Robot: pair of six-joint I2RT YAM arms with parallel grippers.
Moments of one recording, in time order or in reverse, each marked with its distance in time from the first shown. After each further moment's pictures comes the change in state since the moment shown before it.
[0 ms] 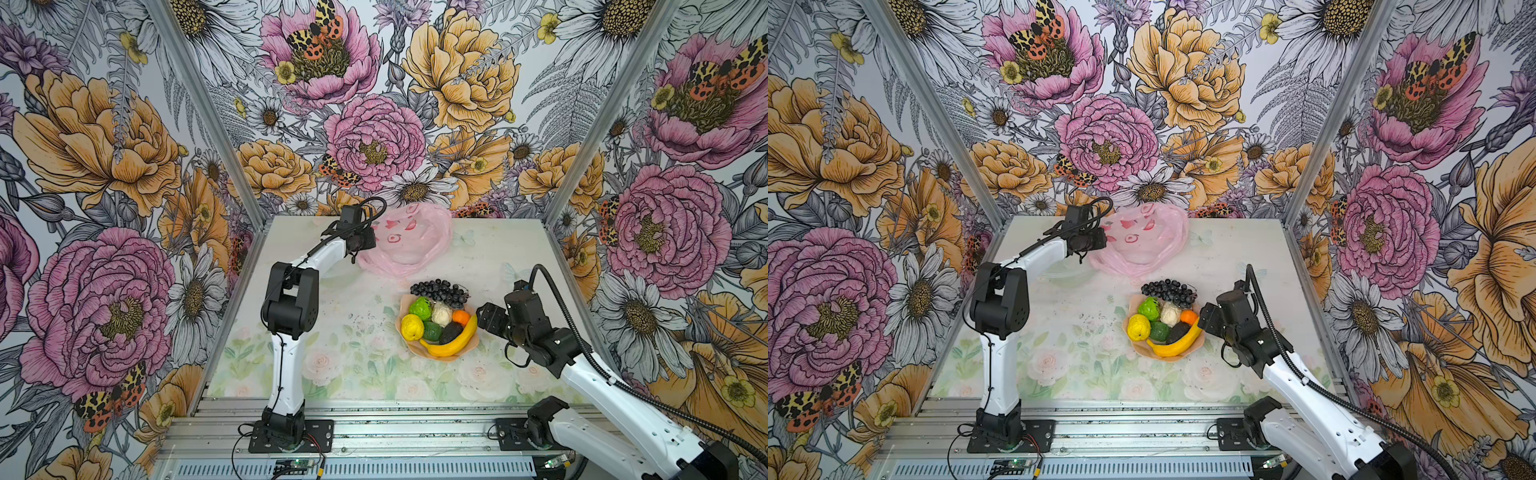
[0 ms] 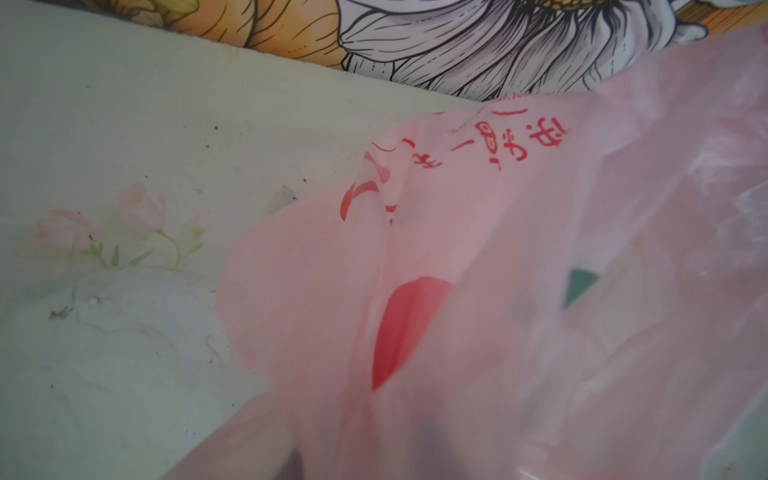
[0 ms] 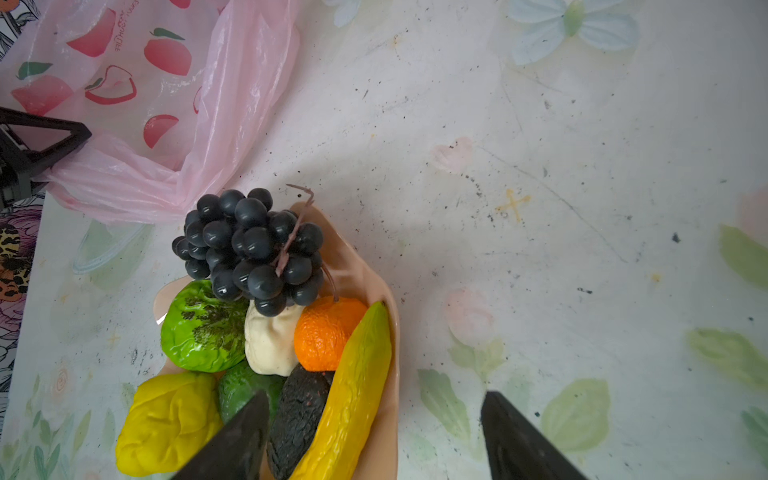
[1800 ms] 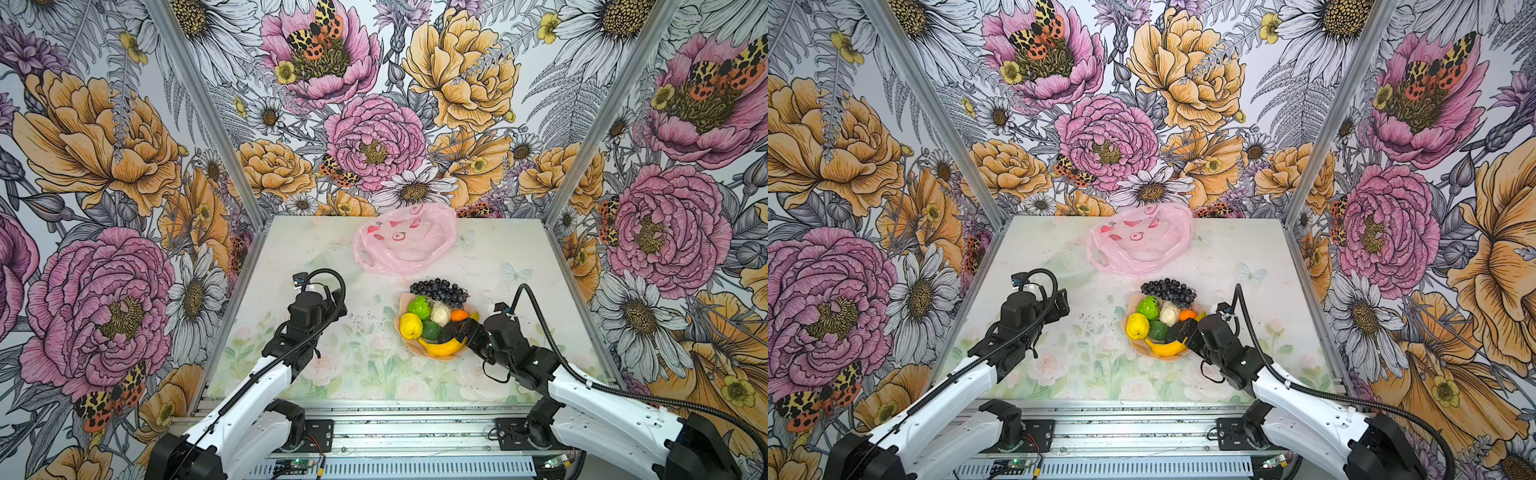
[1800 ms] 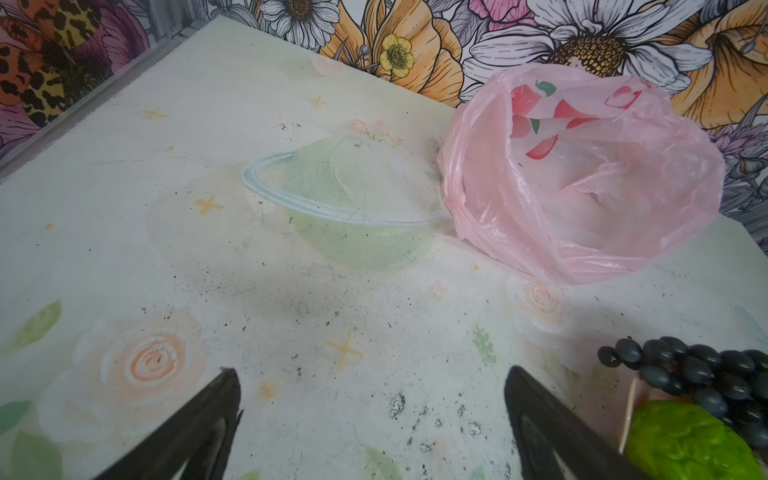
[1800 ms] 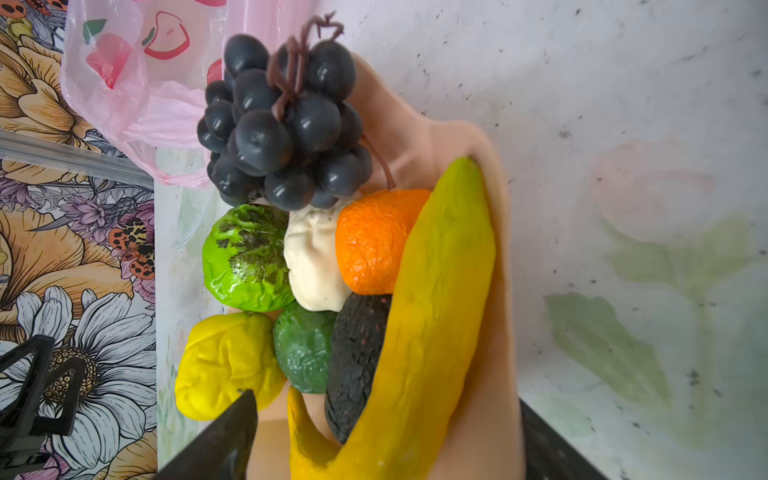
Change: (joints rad) left arm -0.055 -1.308 -1.362 0.335 -0.400 -0.117; right arm 0.232 0.060 -0.244 0.377 -0.049 0.364
